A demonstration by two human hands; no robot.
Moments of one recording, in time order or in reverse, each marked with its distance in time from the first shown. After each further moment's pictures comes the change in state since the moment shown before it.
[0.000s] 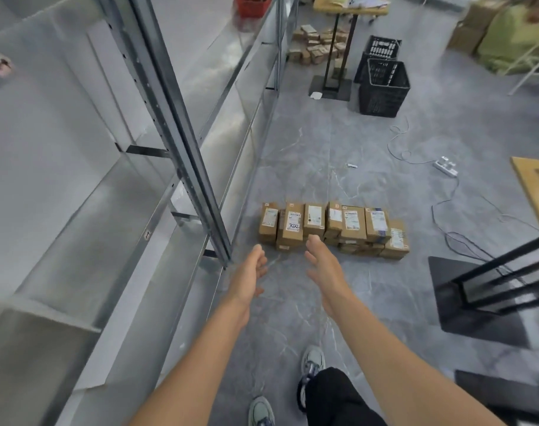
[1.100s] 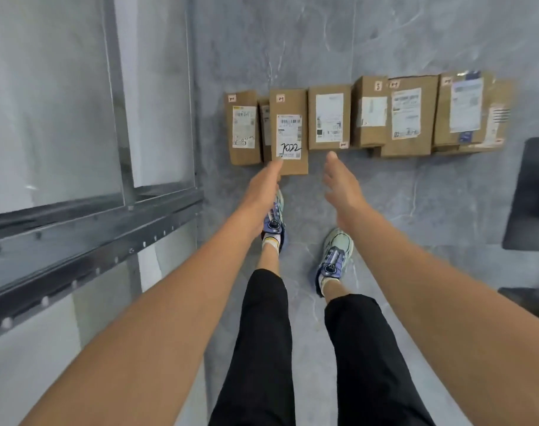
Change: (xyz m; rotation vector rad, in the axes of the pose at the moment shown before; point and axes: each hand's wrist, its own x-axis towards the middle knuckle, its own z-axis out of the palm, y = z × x) left_hand 0.593 -0.014 0.140 0.352 -0.108 -0.498; right_hand 0.577 0.084 -0.051 -0.015 0.134 0.544
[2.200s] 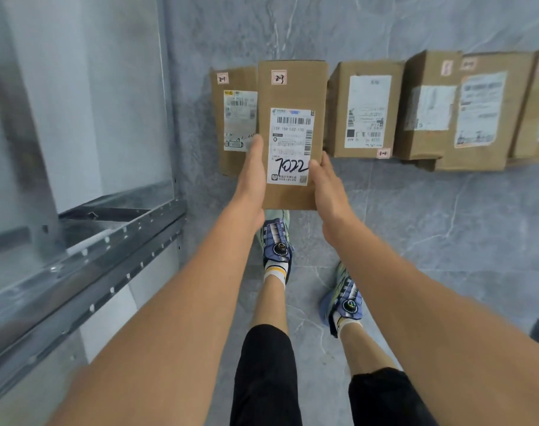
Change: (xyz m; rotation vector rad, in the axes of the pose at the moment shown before) left_hand 0.188 -0.013 -0.022 -0.305 0.029 0.021; right_hand 0.154 0.022 0.082 -0.047 -0.013 0.002
